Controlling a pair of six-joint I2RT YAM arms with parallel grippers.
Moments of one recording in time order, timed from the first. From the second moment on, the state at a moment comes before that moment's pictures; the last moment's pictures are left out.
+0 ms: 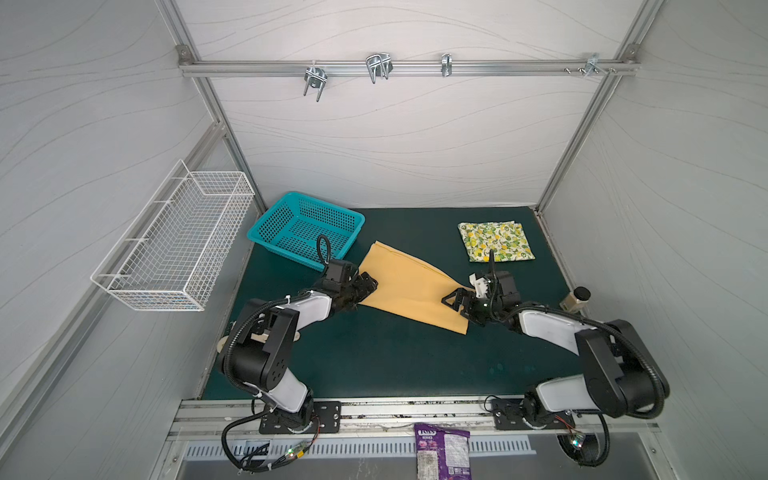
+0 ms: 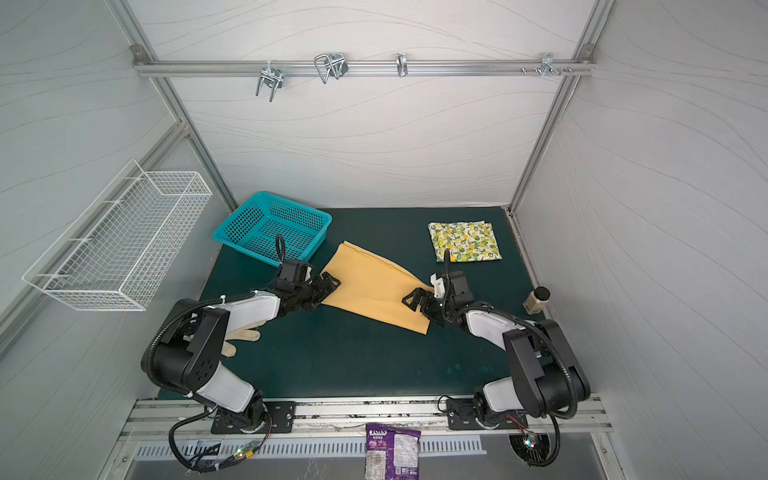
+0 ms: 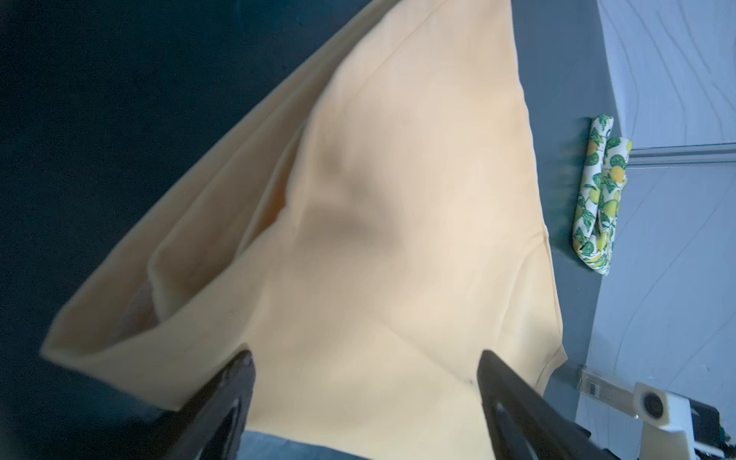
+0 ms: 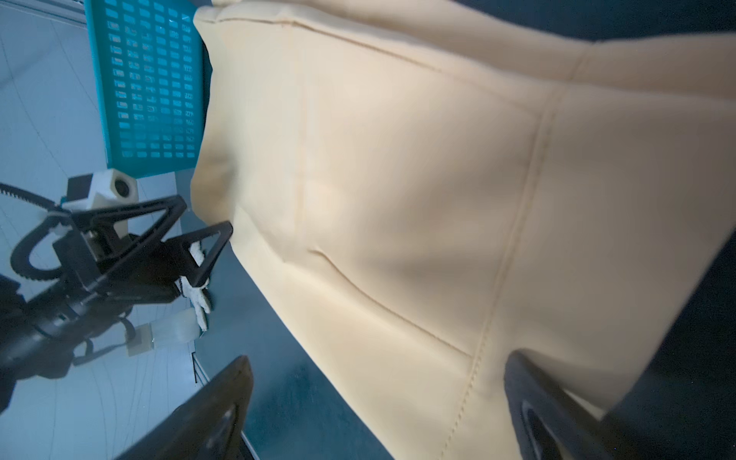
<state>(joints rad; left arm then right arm) -0.29 1.56 0.65 0.06 0.26 -0.88 0.33 1.43 0.54 0.02 -0.53 0.68</state>
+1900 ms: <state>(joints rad) -0.26 1.45 0.65 -0.16 0.17 -0.79 0.27 1.47 0.75 -0.33 -0.38 0.55</state>
